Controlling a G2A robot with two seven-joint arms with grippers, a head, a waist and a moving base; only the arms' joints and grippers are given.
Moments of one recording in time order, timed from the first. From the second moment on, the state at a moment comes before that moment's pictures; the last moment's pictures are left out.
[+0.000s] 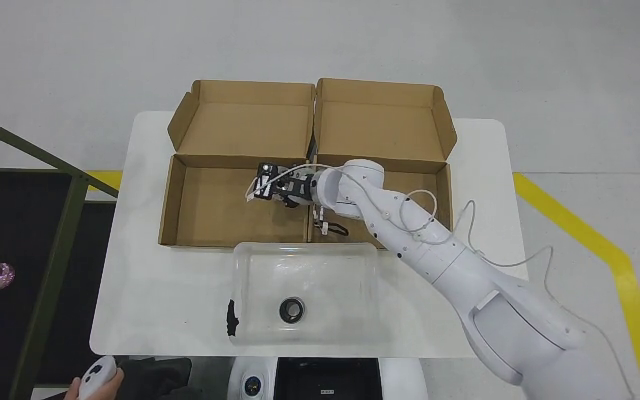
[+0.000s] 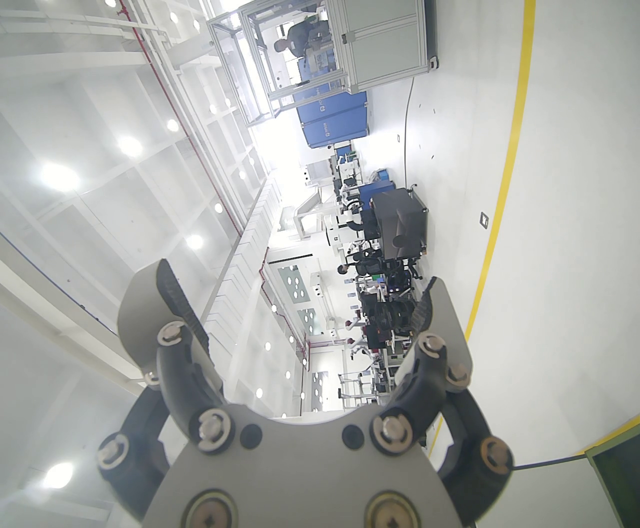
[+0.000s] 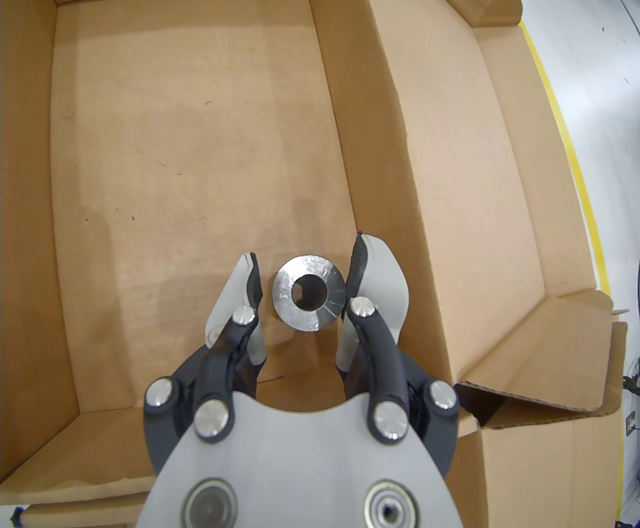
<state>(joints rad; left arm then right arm) -0.29 -0.19 -0.48 -1.38 1.96 -0.31 0.15 -0.47 -1.51 0.53 -0.99 -1.30 -0.54 0.35</state>
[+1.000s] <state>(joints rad) -0.29 -0.19 -0.48 -1.38 1.96 -0.31 0.15 -0.88 -1.36 0.81 -1.67 -1.39 -0.78 0.40</state>
